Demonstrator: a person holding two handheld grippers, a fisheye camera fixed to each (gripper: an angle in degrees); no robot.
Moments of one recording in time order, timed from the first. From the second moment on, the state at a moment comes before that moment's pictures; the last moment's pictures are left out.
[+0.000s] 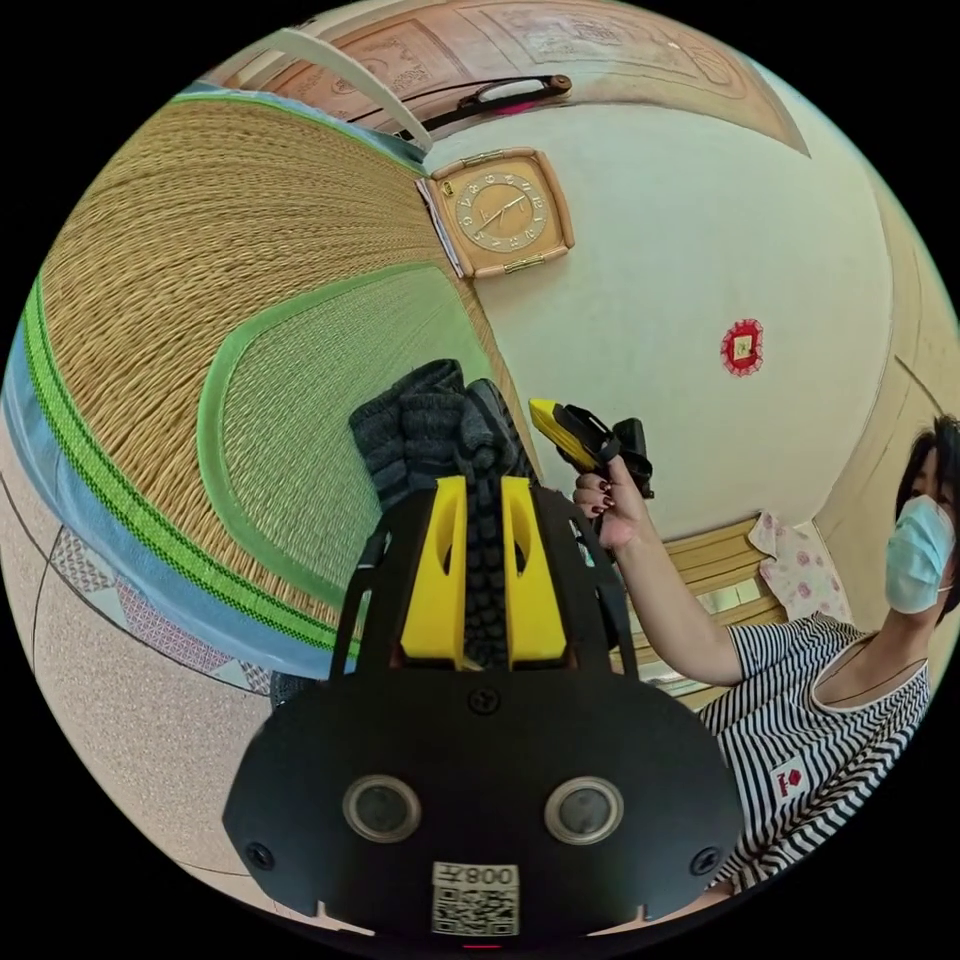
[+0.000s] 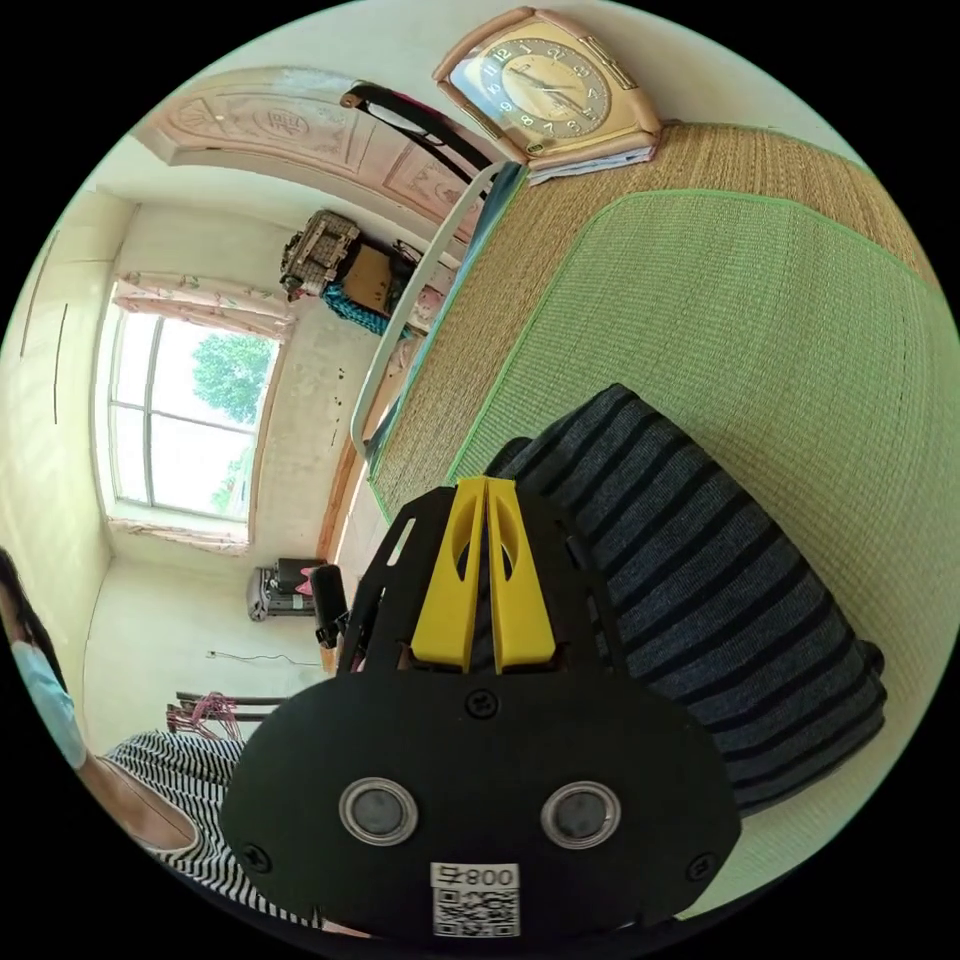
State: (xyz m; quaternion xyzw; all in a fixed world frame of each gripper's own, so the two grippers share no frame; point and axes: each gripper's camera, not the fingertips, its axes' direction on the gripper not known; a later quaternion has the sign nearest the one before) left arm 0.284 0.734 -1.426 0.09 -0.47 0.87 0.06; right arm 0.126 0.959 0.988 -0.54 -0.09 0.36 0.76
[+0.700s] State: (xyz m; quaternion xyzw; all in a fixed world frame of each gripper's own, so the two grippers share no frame) left arm 0.258 0.690 -1.398 0.17 -0.53 0.83 -0.11; right arm 0.010 0.953 1.032 -0.61 -0.04 0.12 0.79
